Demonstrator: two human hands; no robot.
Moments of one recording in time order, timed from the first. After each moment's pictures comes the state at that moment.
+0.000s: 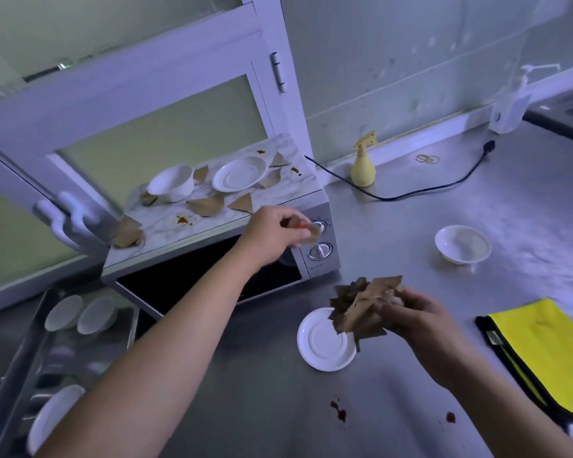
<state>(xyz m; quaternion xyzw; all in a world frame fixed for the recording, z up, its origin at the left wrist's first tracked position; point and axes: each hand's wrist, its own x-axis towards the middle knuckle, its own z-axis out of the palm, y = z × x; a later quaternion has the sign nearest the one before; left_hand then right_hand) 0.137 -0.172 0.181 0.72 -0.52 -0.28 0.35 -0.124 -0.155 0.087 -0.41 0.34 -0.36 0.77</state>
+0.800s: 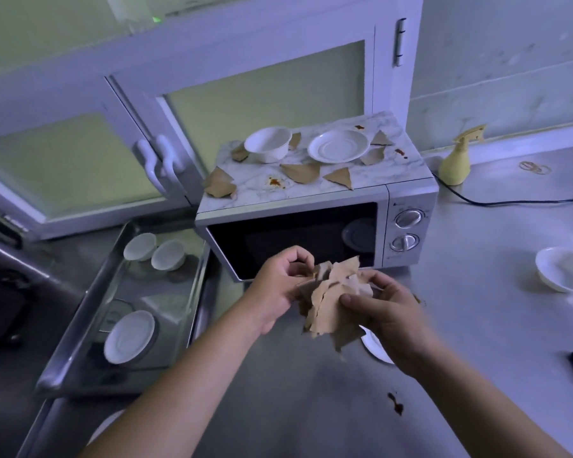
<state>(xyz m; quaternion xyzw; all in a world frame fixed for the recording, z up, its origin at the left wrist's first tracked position) 0.189 -0.004 0.160 0.66 -0.32 -0.44 0.52 0.023 -0.089 0.113 -0.42 0.24 -0.26 0.84</state>
